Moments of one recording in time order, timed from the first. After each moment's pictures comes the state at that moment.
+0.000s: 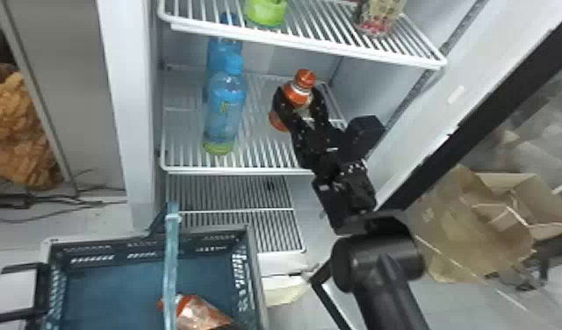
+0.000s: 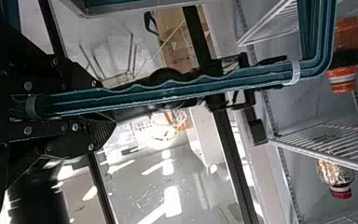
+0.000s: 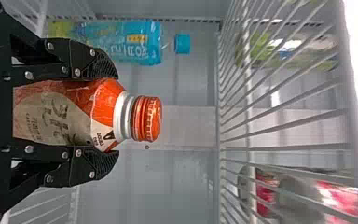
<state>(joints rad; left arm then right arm) 0.58 0.19 -0.02 -2.25 1.11 1.19 -0.59 0.08 -0.19 0.02 -1.68 -0.17 -0.09 0.17</state>
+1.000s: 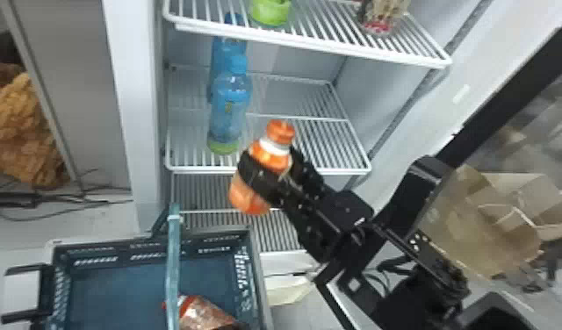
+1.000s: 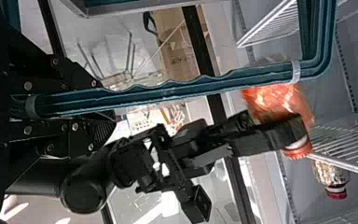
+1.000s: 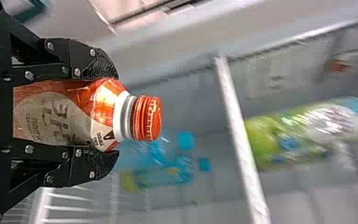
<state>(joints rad) 0.59 0.19 -0.01 -2.25 1.11 1.19 -0.59 0.65 -0.20 -0.03 -2.58 -0.39 0.58 0.28</state>
